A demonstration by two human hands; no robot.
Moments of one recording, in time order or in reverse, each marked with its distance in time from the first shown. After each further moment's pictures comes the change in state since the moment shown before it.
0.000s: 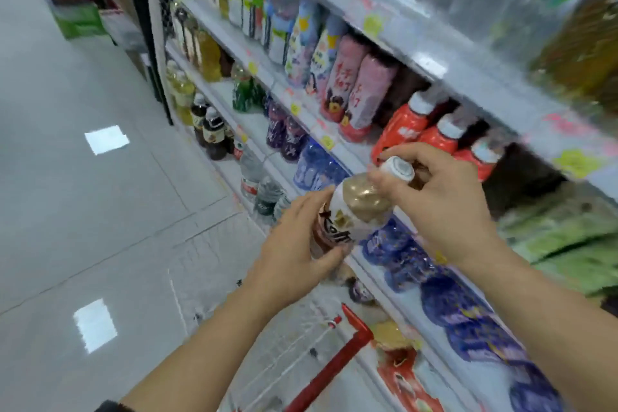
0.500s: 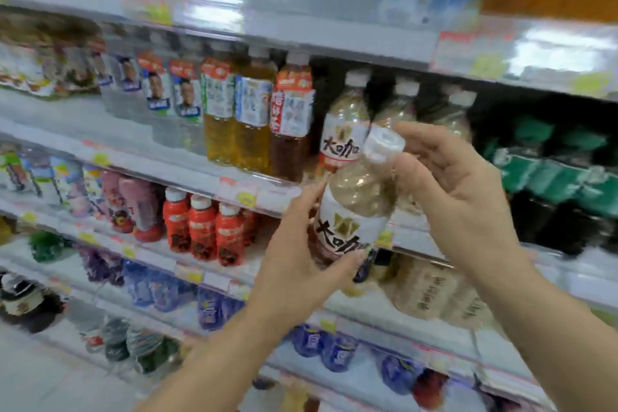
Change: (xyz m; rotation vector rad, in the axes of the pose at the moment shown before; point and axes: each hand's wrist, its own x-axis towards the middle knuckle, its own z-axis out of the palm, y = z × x) left_hand -0.005 0.279 0.140 -0.421 -0.206 0.513; right_hand -0.168 -0.033 -0.283 0.112 0.606 -0.133
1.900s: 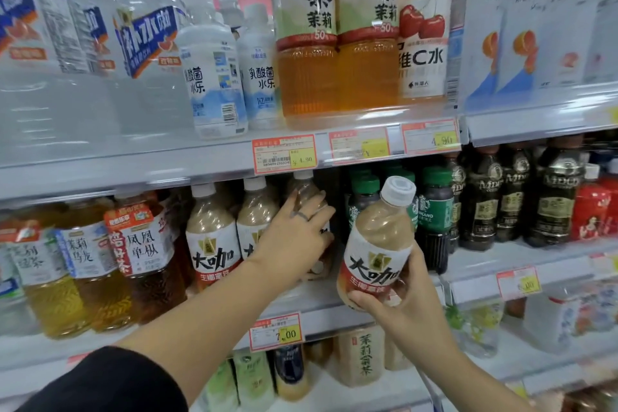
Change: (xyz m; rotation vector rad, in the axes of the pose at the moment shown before) left_hand 0.175 0.026 0.111 1.452 -0.525 1.014; right_hand -0.045 0.081 -0.082 -0.154 0.430 0.177
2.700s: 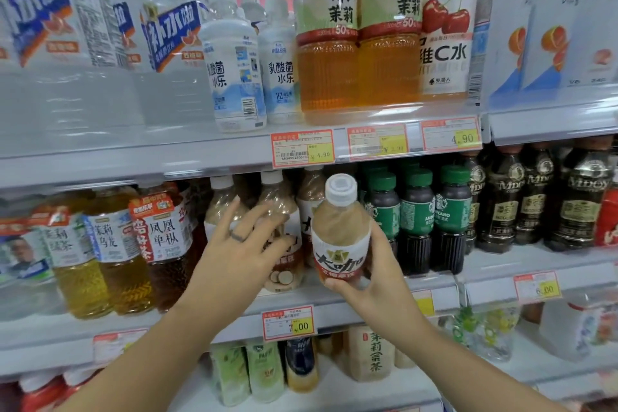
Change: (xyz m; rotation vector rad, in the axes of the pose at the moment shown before) left_hand -0.087 -0.021 0.024 -0.047 0.385 -0.201; right_hand 0.024 0.000 0.035 -0.109 -0.173 -0.076
